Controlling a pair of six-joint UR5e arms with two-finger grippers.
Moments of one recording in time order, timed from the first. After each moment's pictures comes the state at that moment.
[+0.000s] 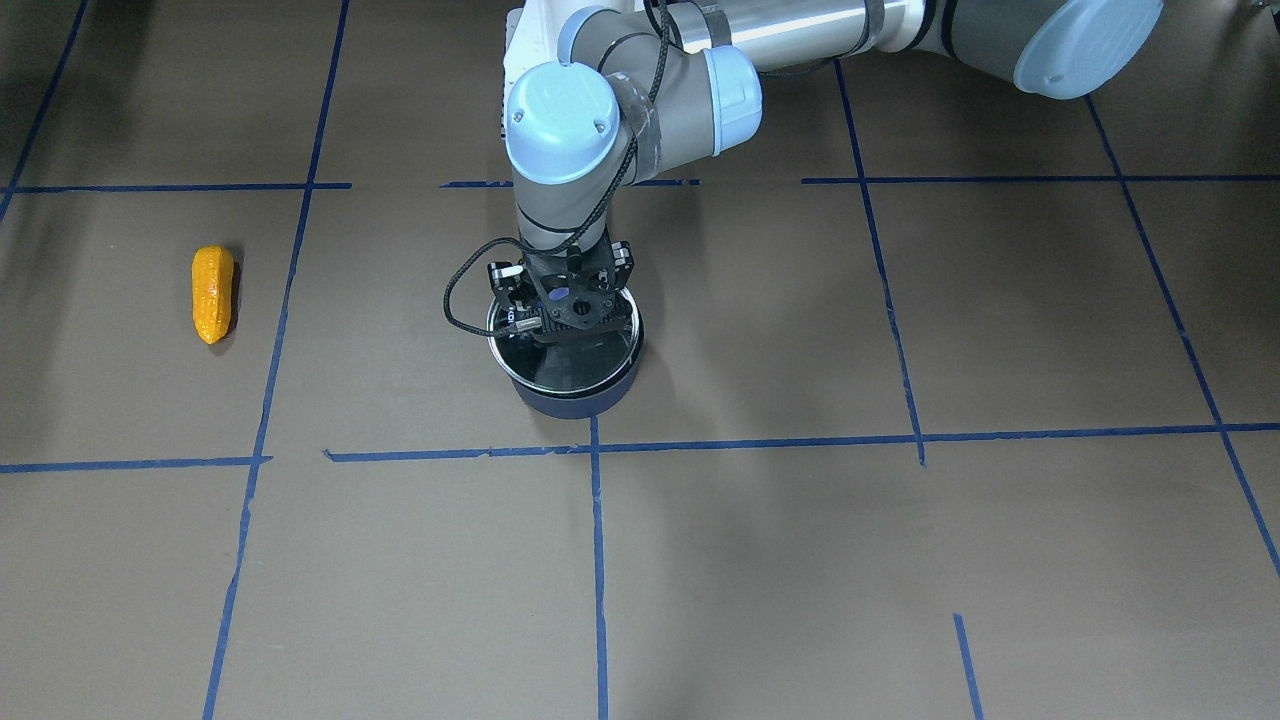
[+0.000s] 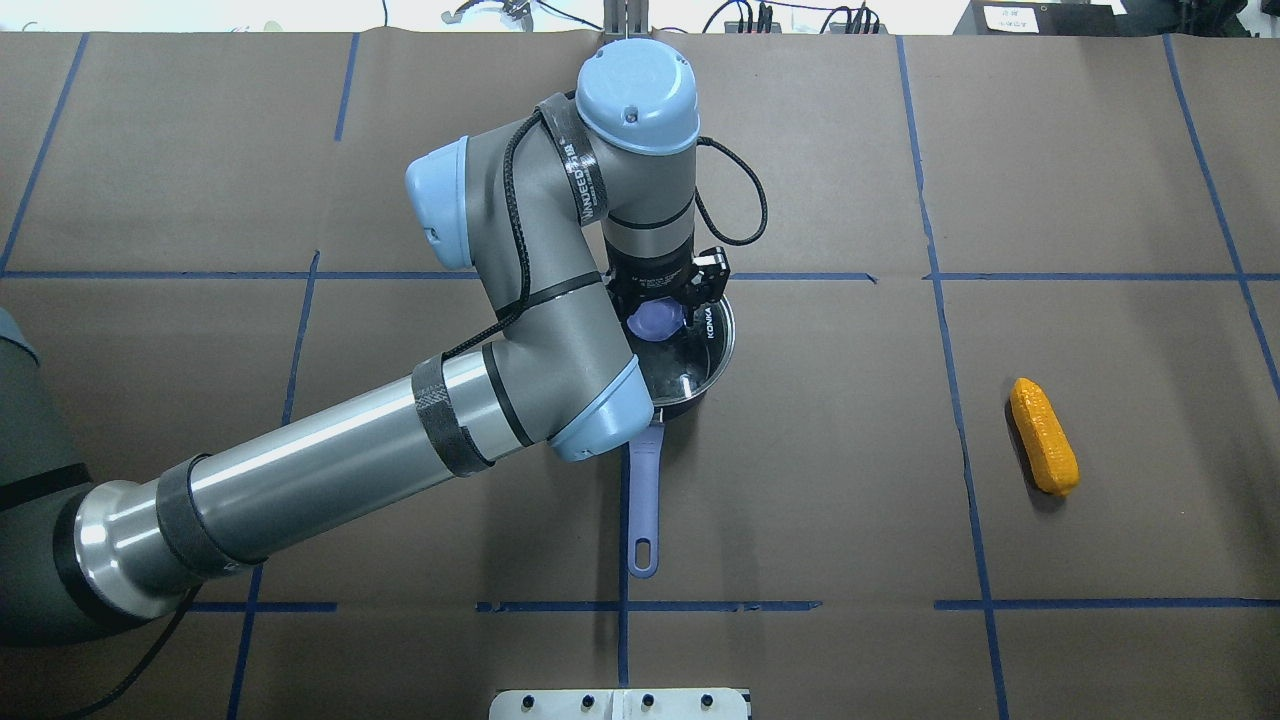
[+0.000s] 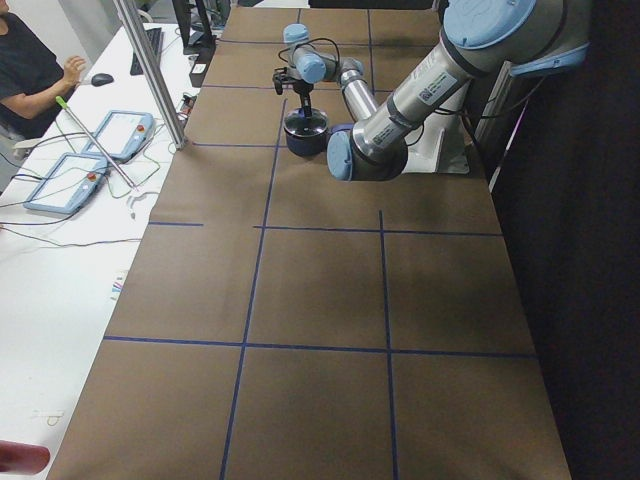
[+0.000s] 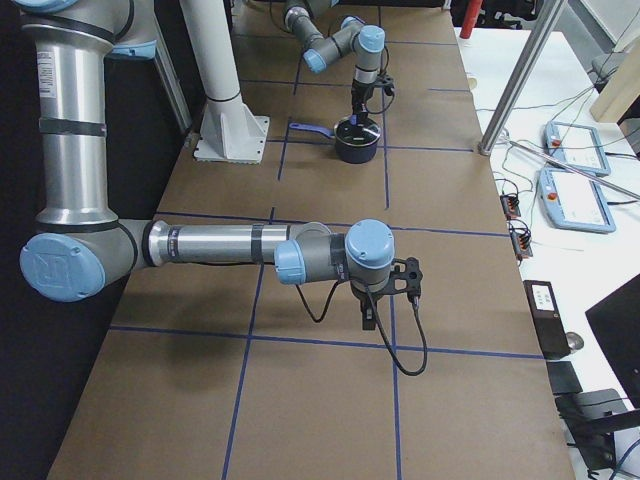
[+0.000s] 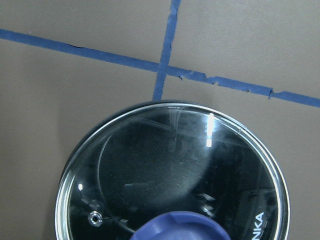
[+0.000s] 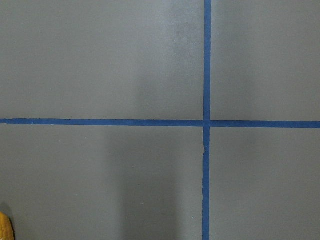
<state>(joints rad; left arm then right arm) -0.60 -2.63 -1.35 -1.49 -2.06 -1.35 1.57 -1.61 1.66 -1.45 2.45 0.12</state>
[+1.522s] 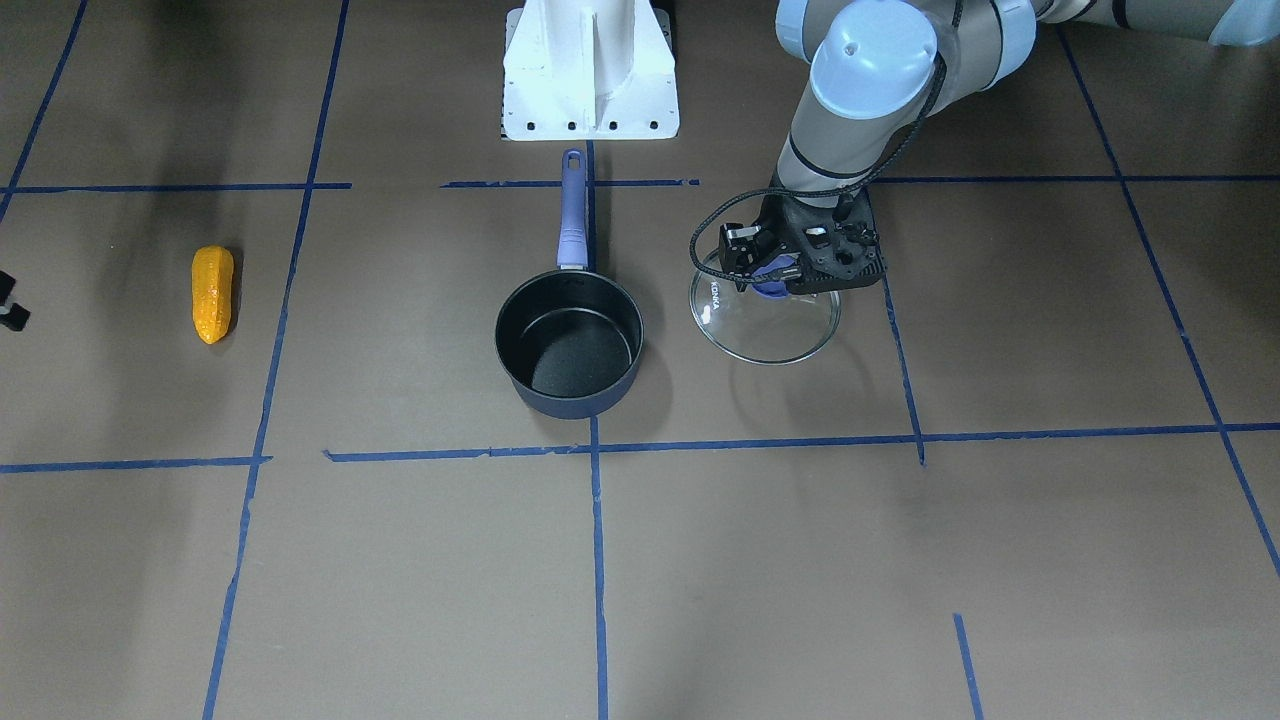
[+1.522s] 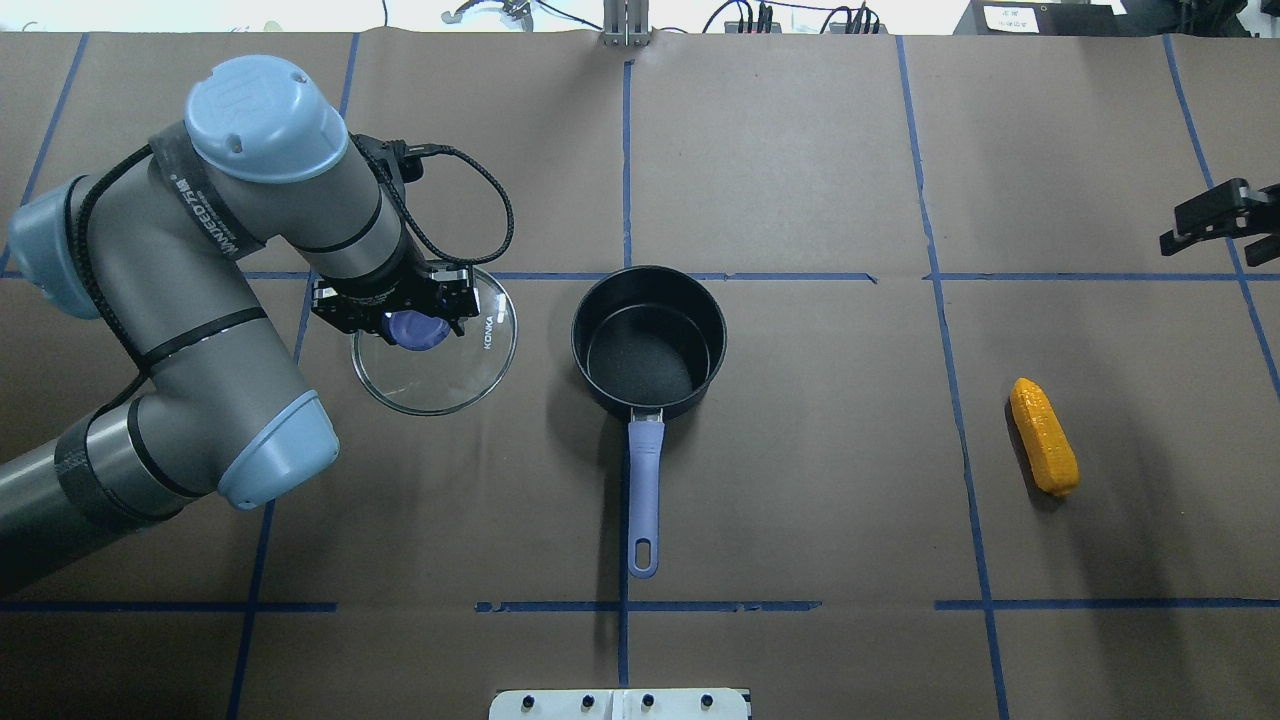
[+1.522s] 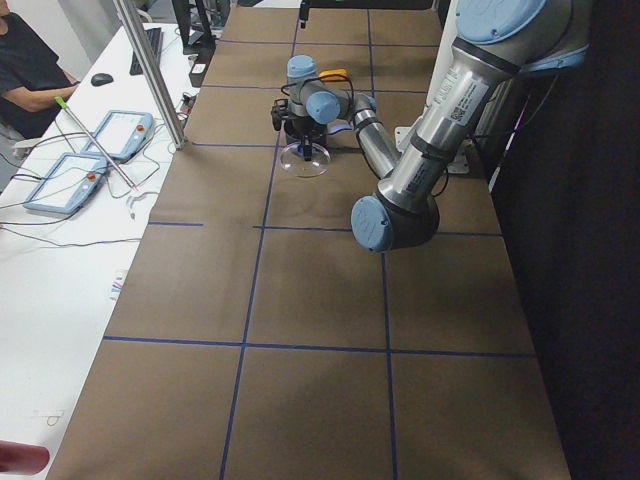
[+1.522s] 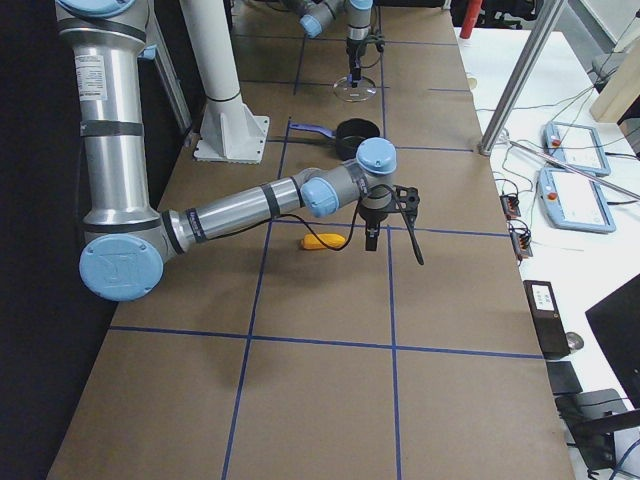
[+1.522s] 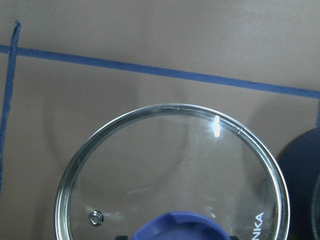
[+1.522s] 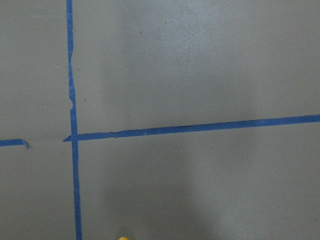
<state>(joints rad) -0.71 -2.14 -1.82 -1.44 -2.07 -1.18 1.22 -1.53 1.86 -1.40 2.32 0.68</state>
